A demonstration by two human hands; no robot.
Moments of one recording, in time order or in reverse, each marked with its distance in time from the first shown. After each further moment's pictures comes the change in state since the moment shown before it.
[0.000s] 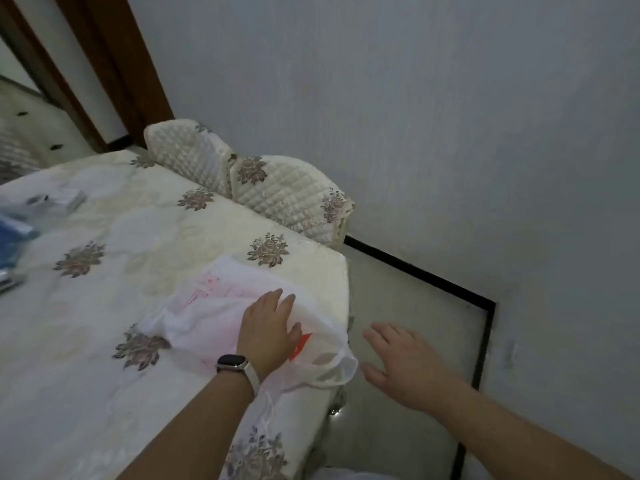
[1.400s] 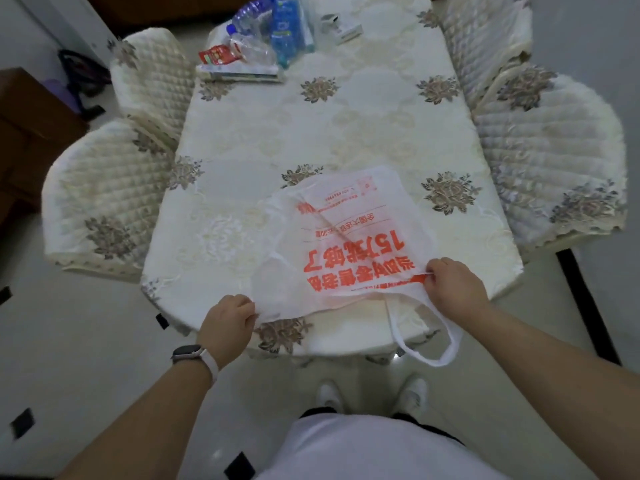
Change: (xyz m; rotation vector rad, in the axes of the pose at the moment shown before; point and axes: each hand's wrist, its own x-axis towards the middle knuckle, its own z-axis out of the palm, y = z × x) left_hand -0.229 0.017 0.041 -0.032 -0.005 -0.958; right_hand 0.234 0.013 0.071 0.067 -0.227 -0.561
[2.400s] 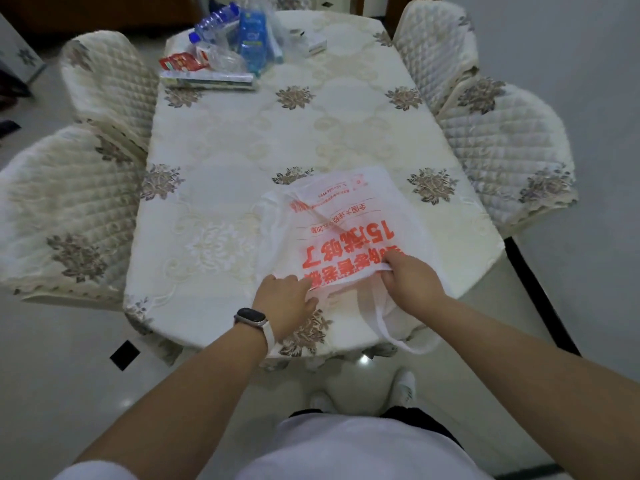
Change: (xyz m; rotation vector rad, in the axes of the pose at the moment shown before) left_hand 0.052 0.034 -0.012 0.195 -0.127 0.297; right_hand -0.040 -0.132 0.011 0.093 0.103 -0.031
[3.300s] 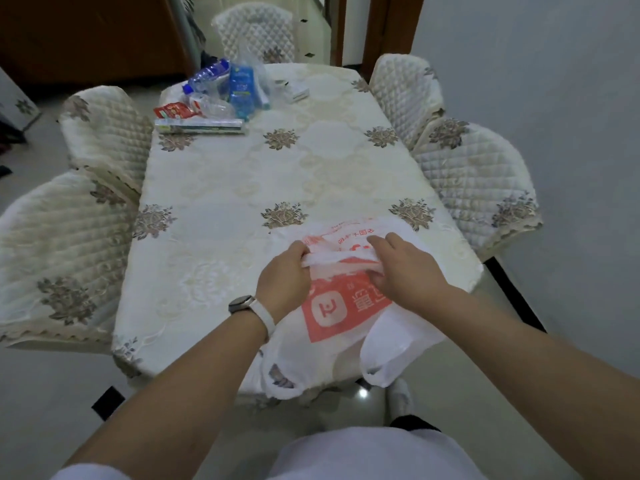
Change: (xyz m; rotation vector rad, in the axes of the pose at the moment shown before) left_hand 0.035 0.014 -0.087 -0.608 0.266 -0.149; right_hand 0.011 -0.036 -0.084 -0.247 0.035 -0.089
